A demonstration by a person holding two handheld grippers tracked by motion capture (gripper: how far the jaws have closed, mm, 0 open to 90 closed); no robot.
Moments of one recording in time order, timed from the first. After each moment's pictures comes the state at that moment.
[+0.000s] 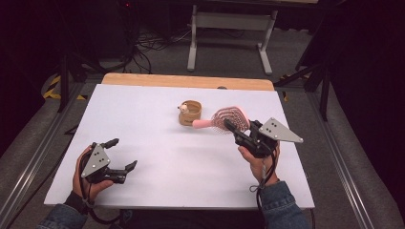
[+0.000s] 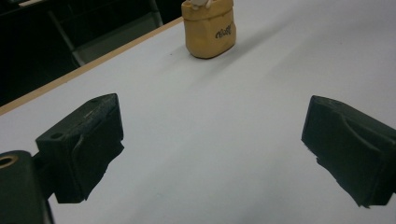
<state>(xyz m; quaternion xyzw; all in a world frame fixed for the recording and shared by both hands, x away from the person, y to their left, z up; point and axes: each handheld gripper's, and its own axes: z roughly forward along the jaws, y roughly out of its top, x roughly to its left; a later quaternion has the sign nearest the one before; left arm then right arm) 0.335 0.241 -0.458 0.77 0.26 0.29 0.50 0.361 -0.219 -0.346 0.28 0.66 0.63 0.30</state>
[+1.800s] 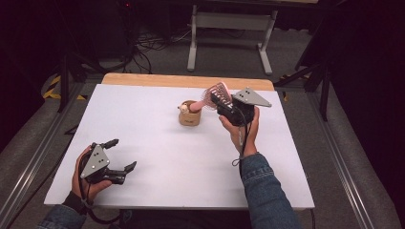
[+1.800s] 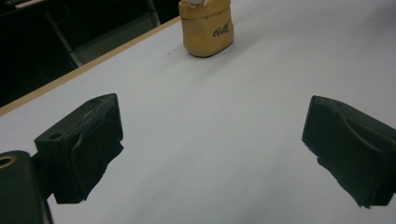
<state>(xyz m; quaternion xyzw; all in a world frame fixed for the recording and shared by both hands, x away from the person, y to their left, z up) 0.336 0.241 -0.460 0.78 0.25 0.29 0.50 0.442 -0.173 -0.340 0.34 0.68 0.57 0.32</state>
